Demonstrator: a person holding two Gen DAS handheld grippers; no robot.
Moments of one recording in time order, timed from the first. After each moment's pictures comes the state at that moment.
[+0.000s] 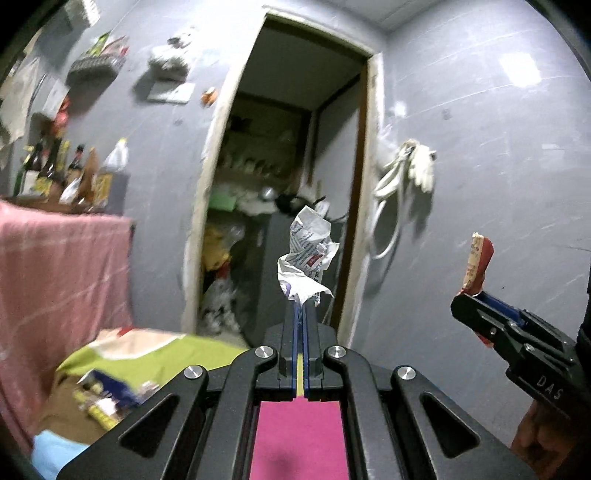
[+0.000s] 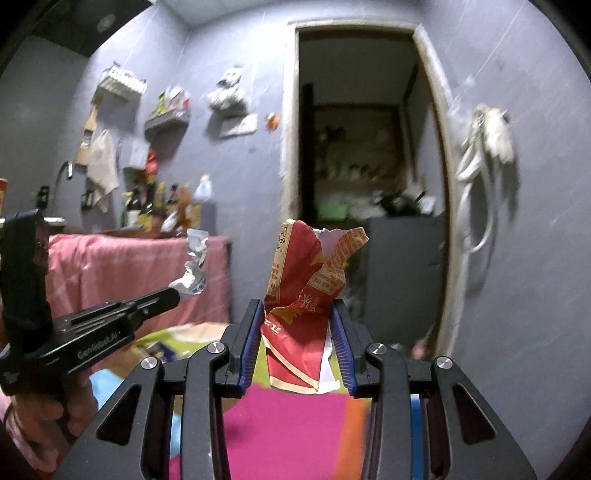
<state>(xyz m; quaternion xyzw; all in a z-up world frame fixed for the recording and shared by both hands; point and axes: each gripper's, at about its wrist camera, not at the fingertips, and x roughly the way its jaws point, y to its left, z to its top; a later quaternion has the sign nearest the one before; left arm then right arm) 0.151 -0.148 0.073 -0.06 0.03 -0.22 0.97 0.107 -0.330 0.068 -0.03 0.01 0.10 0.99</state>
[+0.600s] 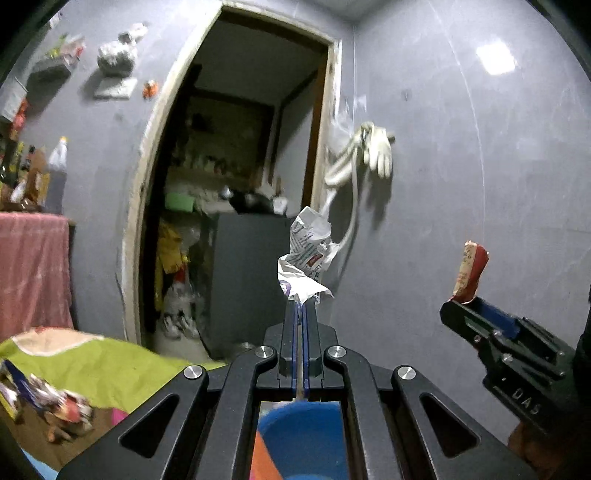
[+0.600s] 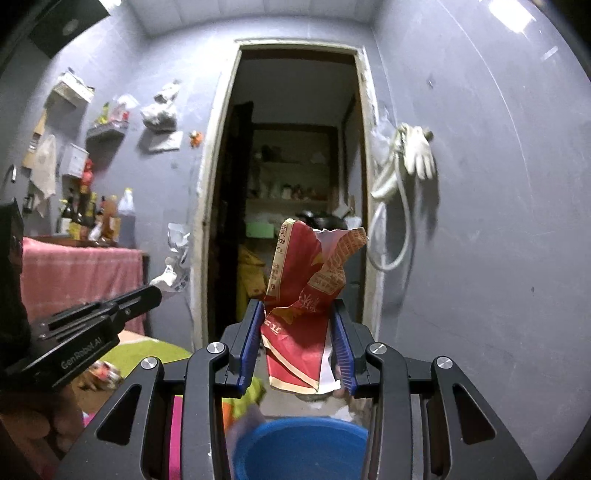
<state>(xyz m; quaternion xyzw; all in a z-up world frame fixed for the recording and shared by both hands) 0.188 -0.285 0.058 -0.05 0.05 -0.27 0.96 0.121 -0.453 0.045 -0.03 0.00 -0.01 1.00</state>
